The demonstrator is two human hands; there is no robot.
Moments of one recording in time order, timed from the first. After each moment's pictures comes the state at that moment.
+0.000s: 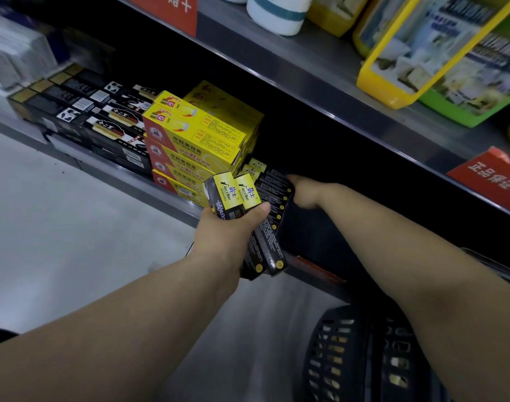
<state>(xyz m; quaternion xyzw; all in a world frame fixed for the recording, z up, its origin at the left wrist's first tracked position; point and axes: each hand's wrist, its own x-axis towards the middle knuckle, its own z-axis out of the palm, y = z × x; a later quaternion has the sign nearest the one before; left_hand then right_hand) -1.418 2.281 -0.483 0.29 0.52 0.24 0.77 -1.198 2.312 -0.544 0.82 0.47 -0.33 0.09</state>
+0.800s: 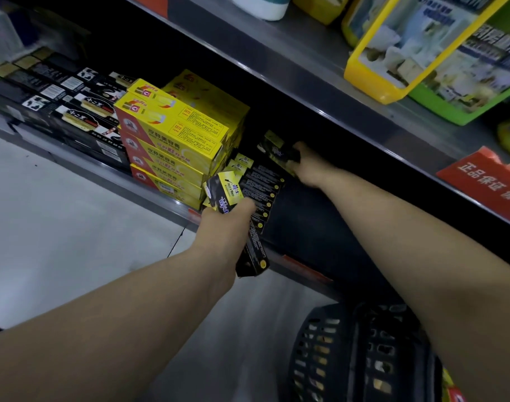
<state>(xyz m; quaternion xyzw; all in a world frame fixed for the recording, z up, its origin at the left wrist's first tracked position) -1.391 2.282 -0.492 0.29 0.52 0.19 0.78 -1.162 2.322 -0.533 0.87 0.43 -0.23 -0.06</state>
